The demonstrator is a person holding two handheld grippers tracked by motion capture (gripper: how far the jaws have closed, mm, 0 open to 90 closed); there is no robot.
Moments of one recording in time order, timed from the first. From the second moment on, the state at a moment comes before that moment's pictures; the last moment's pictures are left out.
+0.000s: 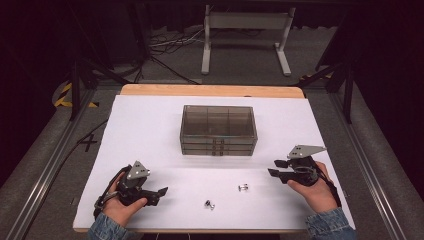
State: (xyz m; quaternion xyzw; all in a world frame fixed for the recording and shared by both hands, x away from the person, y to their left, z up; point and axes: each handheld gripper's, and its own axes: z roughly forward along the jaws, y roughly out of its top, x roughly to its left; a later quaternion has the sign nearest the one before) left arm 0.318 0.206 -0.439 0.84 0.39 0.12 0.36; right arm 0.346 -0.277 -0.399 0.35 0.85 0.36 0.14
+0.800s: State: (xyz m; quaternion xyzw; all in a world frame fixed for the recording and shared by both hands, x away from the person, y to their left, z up) left arm 0.320 0.203 -0.443 0.83 0.39 0.14 0.38; right arm 0.340 -0.207 -0.376 0.24 0.88 0.40 0.11
